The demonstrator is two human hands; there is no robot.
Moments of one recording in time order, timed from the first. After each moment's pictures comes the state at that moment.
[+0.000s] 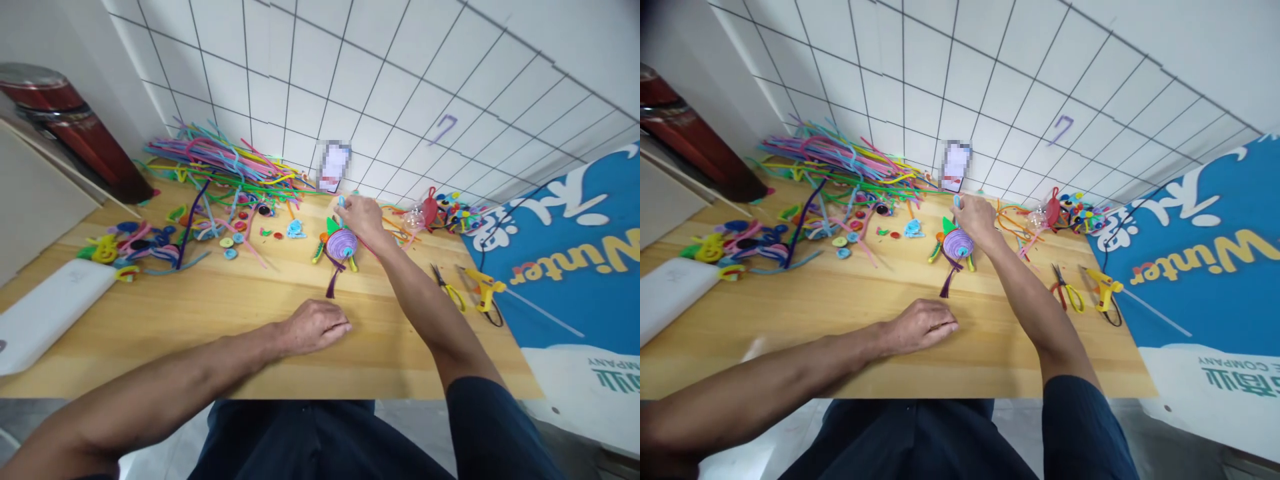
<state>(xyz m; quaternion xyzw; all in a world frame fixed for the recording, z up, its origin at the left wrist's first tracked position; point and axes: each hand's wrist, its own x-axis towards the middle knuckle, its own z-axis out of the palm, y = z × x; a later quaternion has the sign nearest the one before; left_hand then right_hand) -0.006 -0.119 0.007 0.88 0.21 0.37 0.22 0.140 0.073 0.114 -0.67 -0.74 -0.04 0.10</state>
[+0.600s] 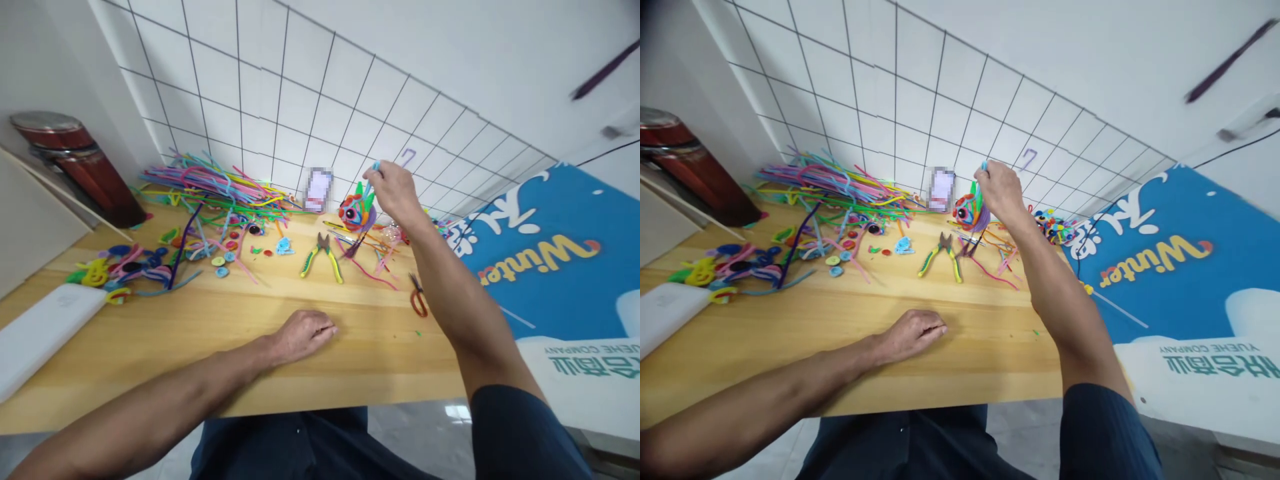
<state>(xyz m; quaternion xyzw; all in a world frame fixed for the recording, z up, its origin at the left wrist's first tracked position) -0.003 -0.116 -0.007 0.87 0.25 0.36 0.24 0.179 0.066 0.244 -0.60 -0.75 -0.10 0.26</state>
